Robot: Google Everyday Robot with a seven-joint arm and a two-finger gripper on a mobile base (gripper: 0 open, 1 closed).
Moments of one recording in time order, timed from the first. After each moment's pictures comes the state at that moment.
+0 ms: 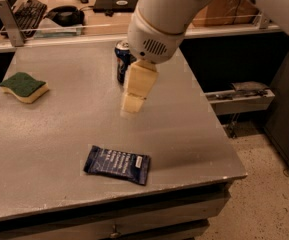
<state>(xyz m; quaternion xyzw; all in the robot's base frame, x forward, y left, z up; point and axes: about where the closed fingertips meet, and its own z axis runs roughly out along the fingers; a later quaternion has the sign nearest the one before) 0.492 0.022 0.963 -0.67 0.71 0.05 0.22</state>
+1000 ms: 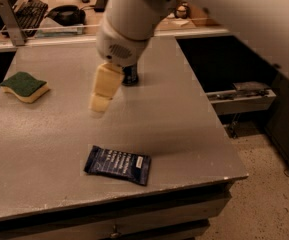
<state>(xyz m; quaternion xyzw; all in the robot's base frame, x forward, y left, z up) 0.508 0.080 0.953 -0.68 0.69 0.08 0.24</state>
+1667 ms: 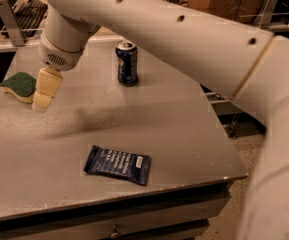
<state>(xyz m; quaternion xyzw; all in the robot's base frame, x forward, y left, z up) 0.568 0.223 0.909 -0.68 0.67 0.12 0.28</state>
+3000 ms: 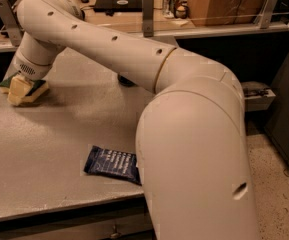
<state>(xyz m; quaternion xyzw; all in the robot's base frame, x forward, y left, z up) 0.627 0.345 0.837 -0.64 0.69 0.20 0.27</state>
